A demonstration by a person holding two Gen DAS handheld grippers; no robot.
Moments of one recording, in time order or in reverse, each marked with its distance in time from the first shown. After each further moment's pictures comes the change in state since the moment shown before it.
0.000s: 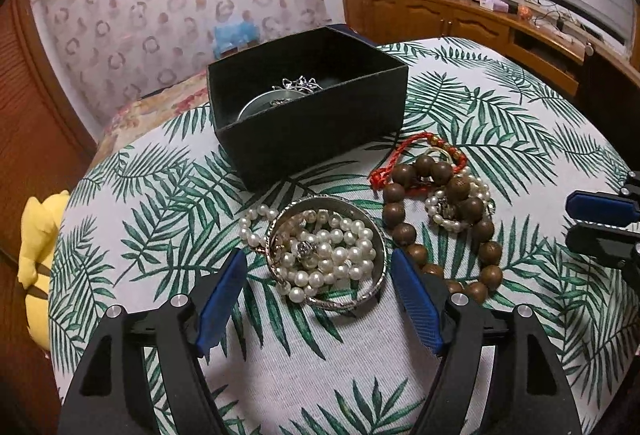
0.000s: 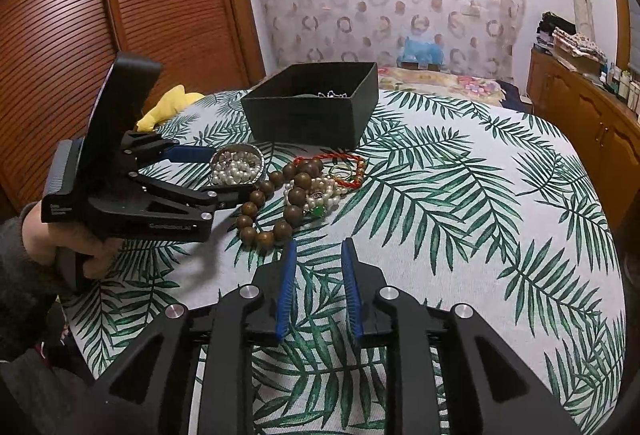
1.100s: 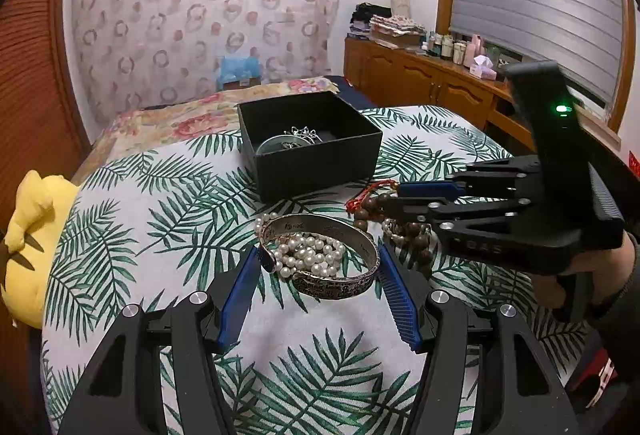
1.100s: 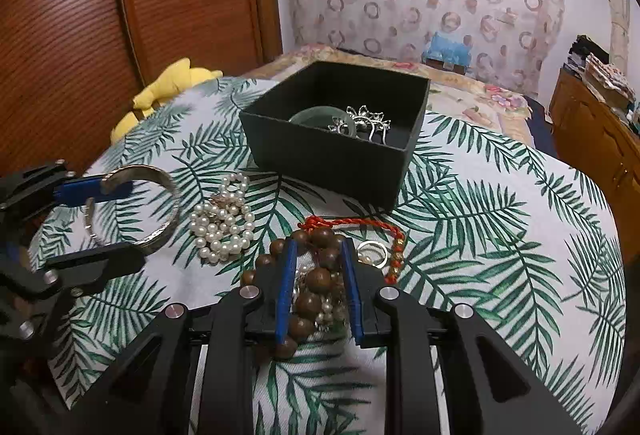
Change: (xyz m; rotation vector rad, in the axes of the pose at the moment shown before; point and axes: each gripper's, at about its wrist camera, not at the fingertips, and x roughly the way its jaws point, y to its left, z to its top) left arm -0.071 0.015 -0.024 -0.145 -0.186 -0.103; right arm 0.072 0.019 0.062 -0.133 0.095 0.002
